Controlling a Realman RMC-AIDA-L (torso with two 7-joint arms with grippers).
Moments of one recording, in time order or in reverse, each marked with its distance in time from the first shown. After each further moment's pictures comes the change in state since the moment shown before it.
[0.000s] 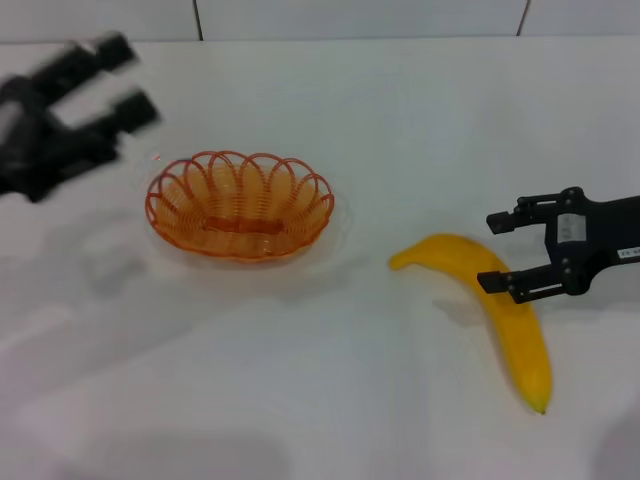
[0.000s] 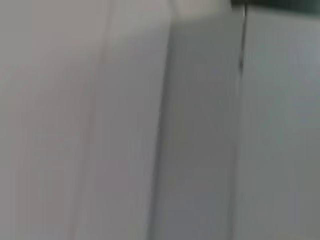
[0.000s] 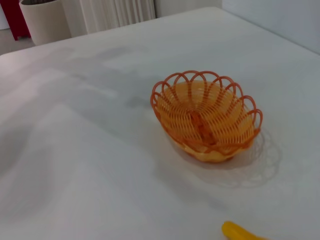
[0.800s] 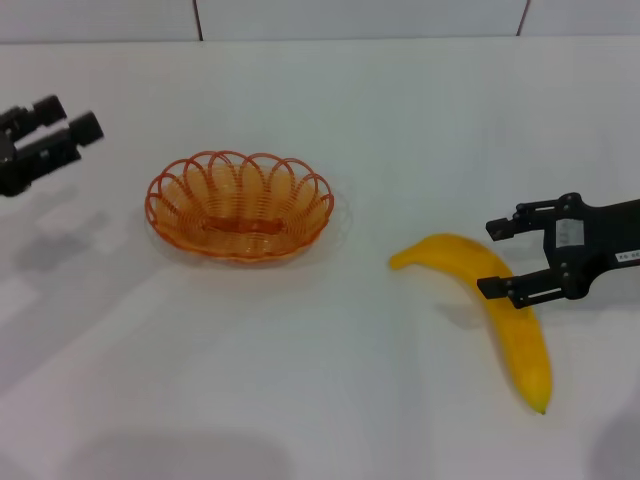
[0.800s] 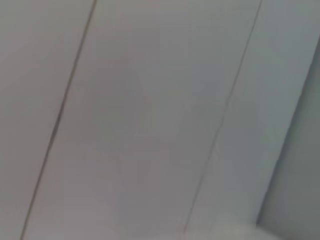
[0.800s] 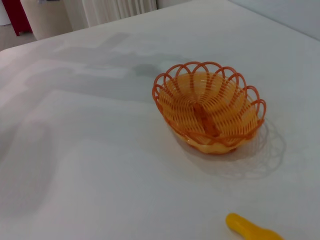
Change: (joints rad) left arm 0.084 0.008 0.002 0.153 0.146 -0.375 -0.216; right arm 0.011 -0.002 0.002 0.015 -0.026 0.001 0.016
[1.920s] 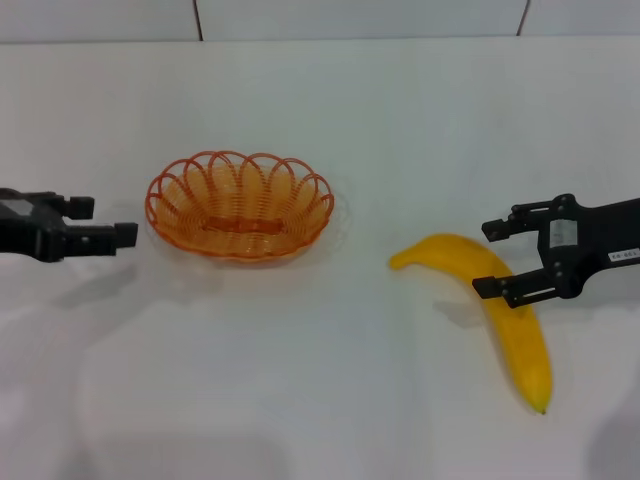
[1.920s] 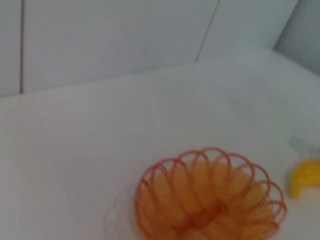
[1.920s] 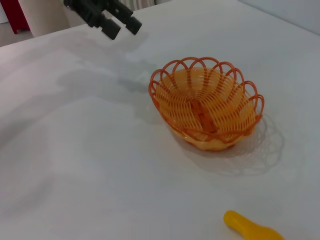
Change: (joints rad) left arm 0.070 -0.008 0.370 0.579 0.395 -0.058 -0.567; right arm 0.016 -0.002 0.001 0.034 -0.013 0.026 0.000
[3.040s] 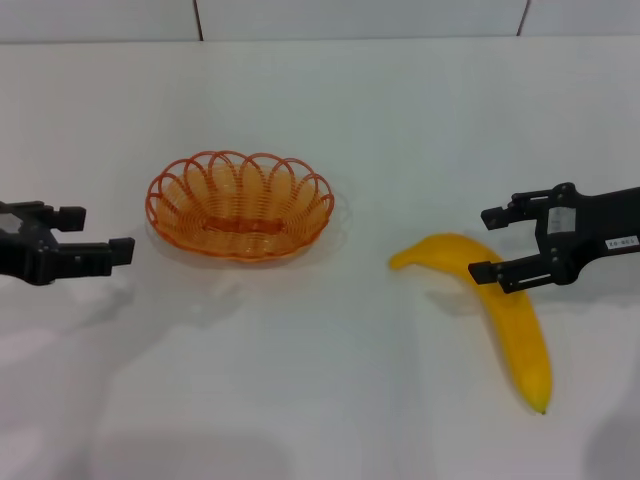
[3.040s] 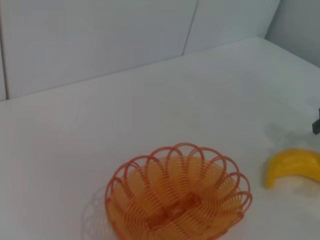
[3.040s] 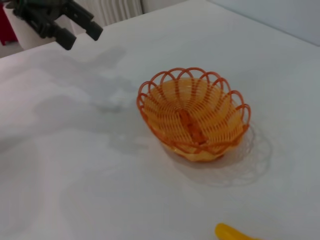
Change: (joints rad) left arm 0.182 -0.002 0.157 0.307 -0.062 -0.005 -0.144; right arm -0.007 0.017 -0.001 -0.056 0.012 0.000 0.075
